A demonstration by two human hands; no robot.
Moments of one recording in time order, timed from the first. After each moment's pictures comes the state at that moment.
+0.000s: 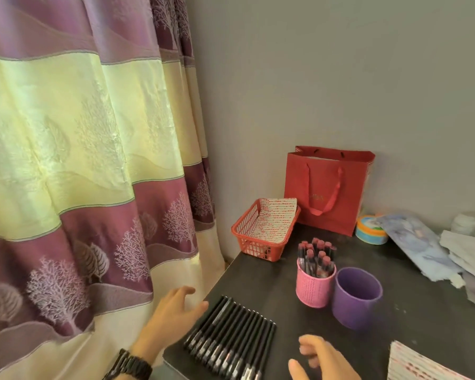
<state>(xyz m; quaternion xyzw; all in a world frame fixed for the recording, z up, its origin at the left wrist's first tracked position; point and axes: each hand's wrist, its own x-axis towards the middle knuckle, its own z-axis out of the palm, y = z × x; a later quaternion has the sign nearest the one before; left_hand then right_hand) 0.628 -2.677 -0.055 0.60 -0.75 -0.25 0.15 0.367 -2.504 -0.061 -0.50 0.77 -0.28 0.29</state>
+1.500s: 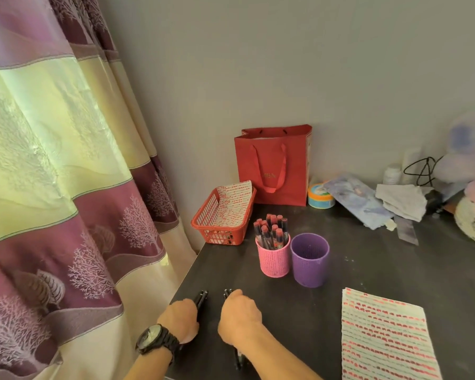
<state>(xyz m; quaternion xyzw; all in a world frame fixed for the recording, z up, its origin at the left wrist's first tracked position) 0.549 -2.669 -0.068 0.57 -0.80 -0.08 -0.18 0.431 -2.604 -0.082 -0.45 0.84 -0.12 0.28</state>
